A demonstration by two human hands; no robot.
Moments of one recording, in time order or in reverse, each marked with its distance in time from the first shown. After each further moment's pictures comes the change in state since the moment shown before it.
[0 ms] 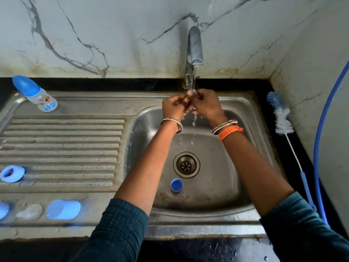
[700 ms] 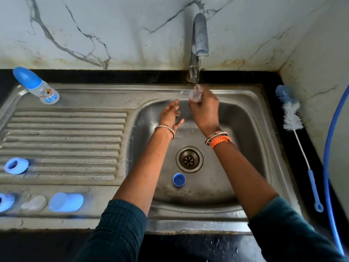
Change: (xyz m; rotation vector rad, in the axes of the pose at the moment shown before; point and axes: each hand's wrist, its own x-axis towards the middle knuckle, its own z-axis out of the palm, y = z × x) left_hand 0.001 -0.035 -0.038 -0.109 0.102 -0.381; right_hand -0.014 0.031 0.034 -0.131 0.264 -0.283
